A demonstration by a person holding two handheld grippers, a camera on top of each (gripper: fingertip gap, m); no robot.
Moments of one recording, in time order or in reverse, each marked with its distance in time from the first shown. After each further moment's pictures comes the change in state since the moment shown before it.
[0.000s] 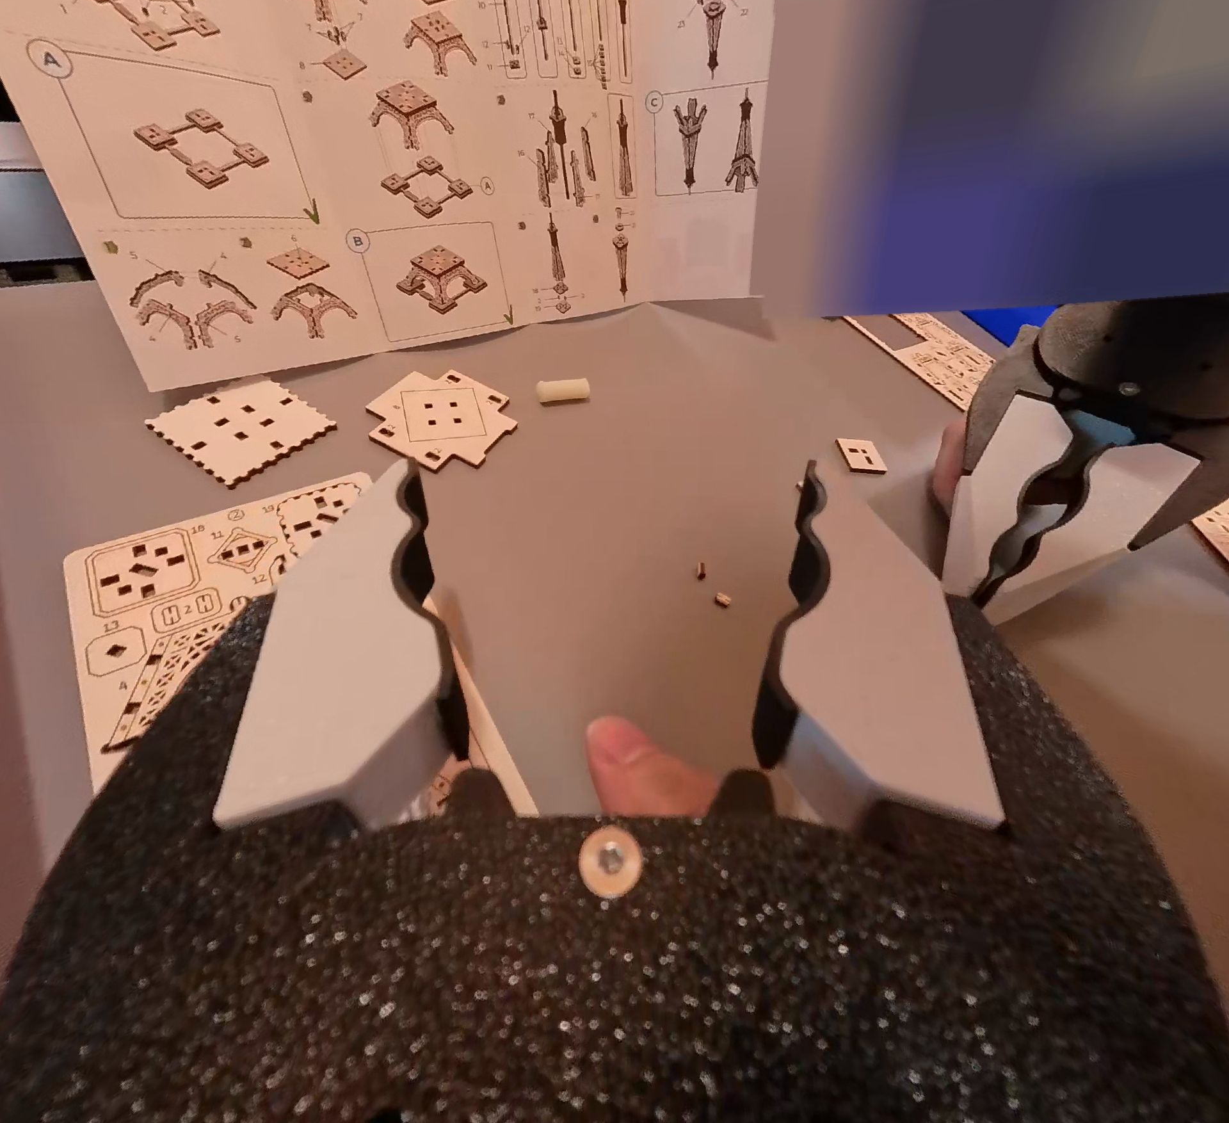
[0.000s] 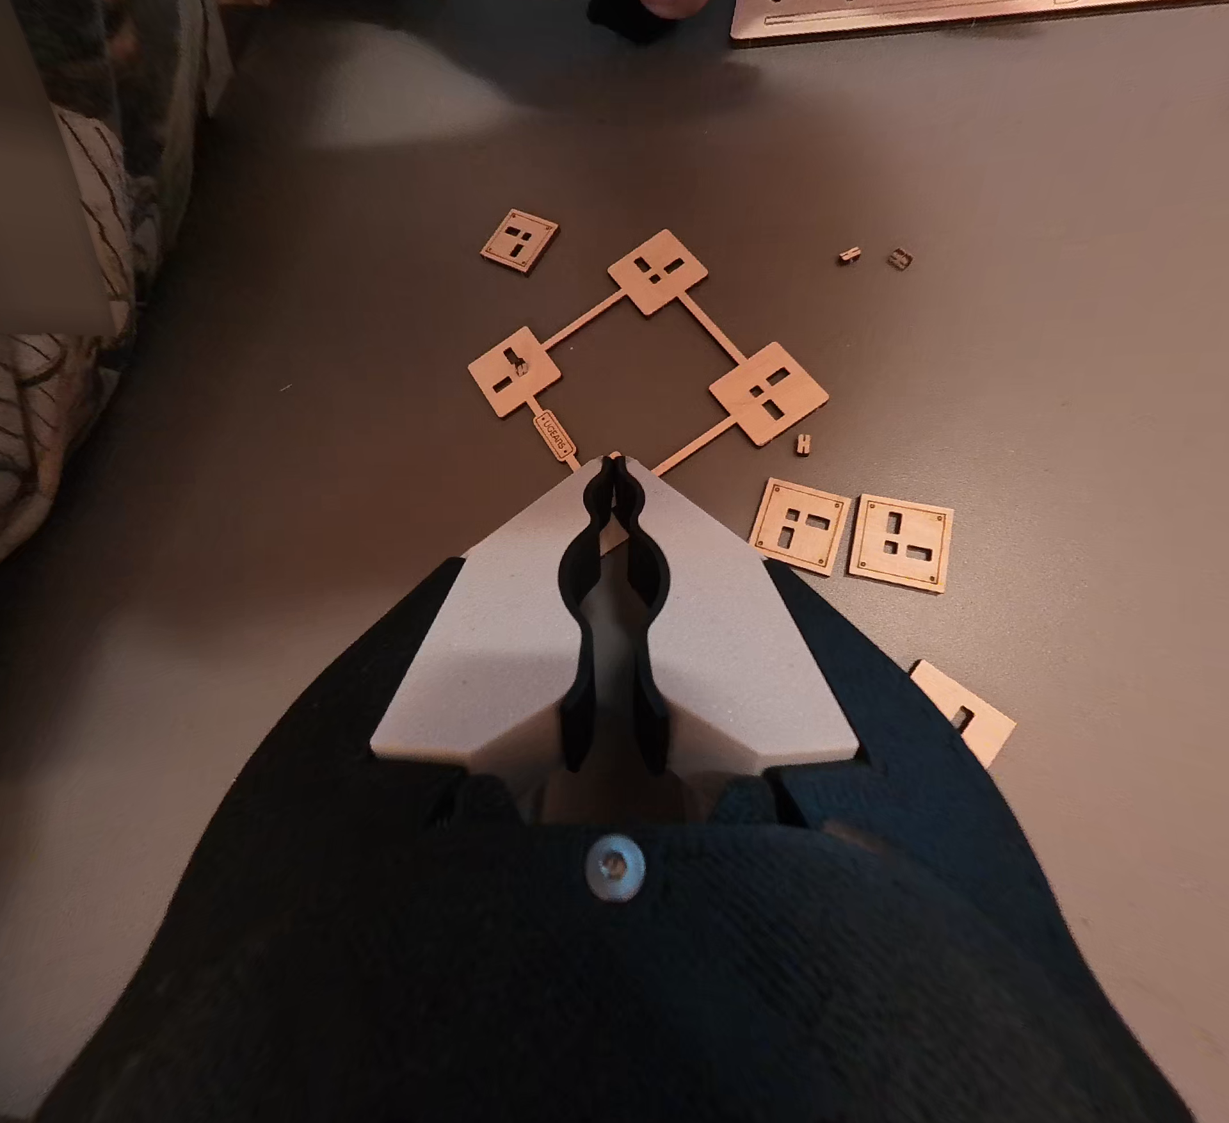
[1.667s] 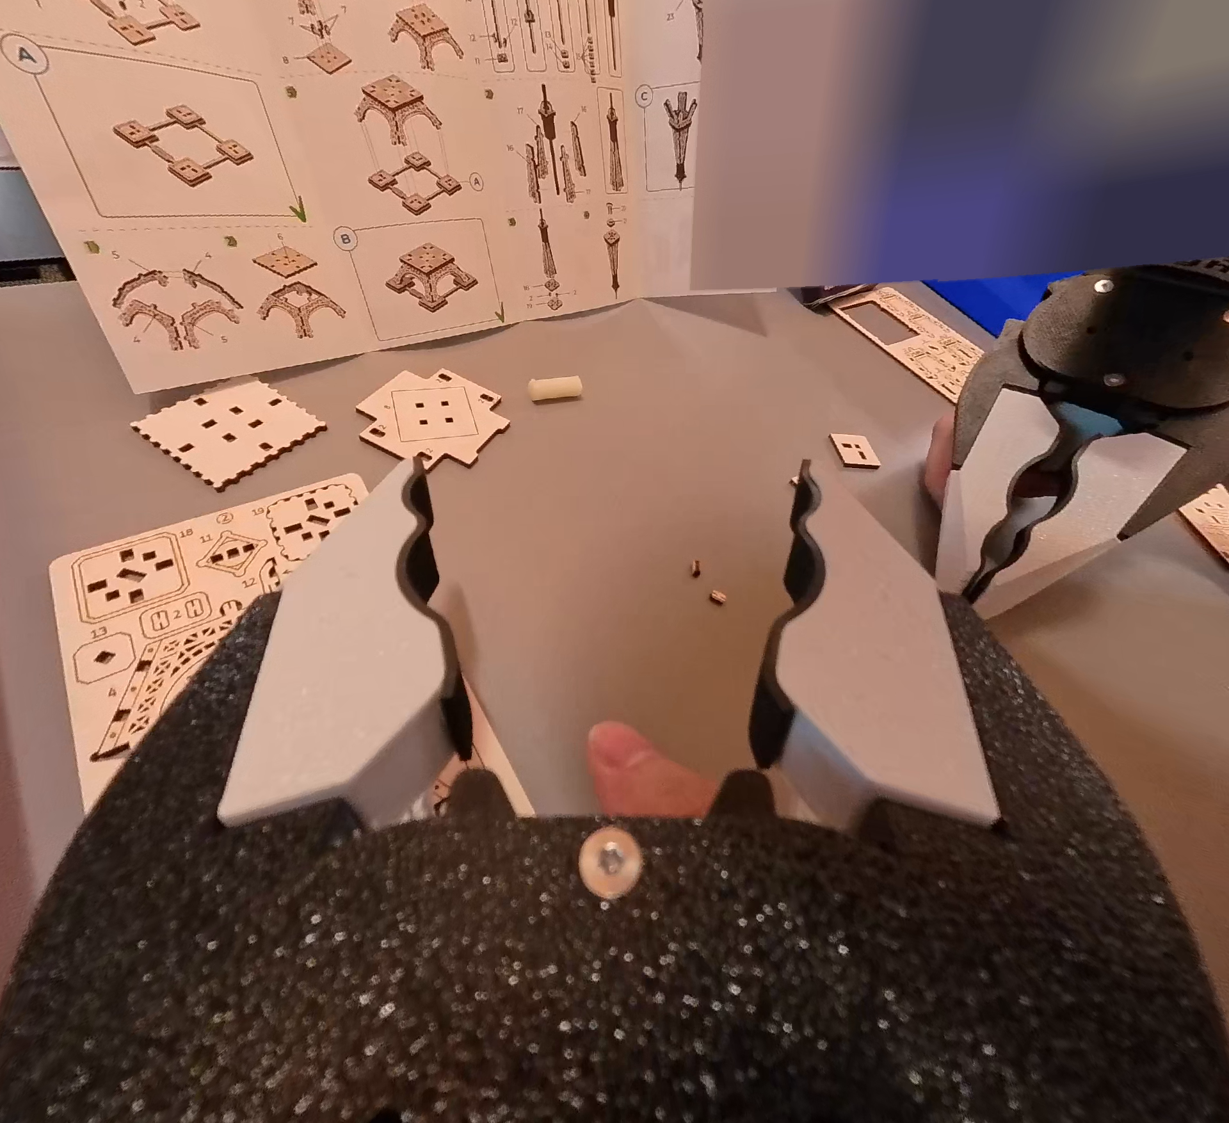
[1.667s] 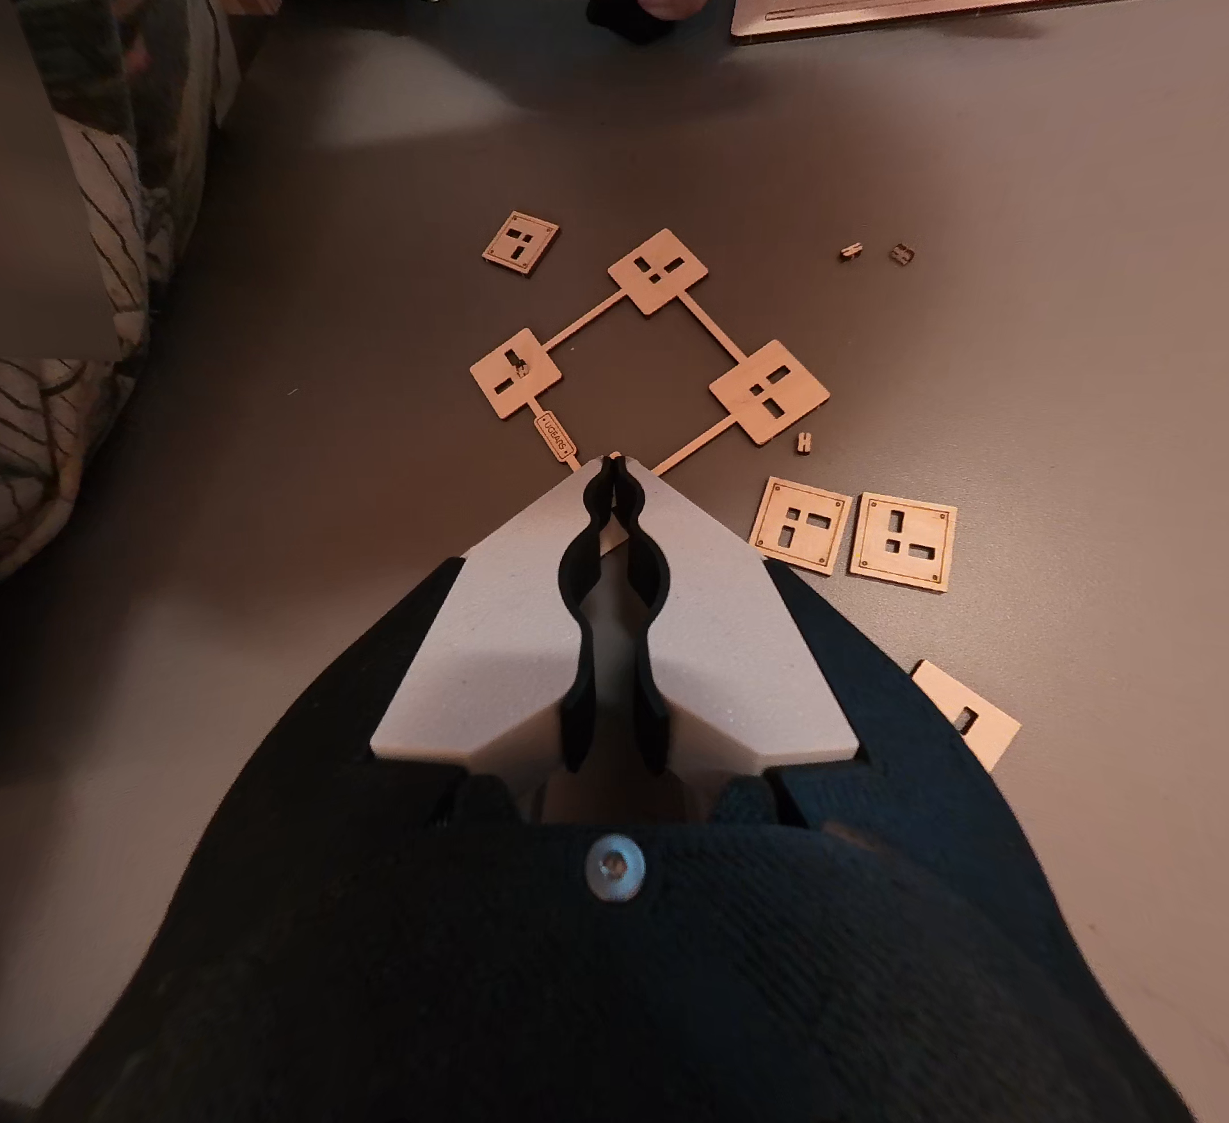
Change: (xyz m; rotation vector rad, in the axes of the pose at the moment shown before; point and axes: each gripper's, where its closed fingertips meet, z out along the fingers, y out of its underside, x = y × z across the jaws) left arm 0.003 0.000 0.001 -0.007 0.014 0.004; right arm 0.000 0.000 0.000 0.001 -0.015 0.018
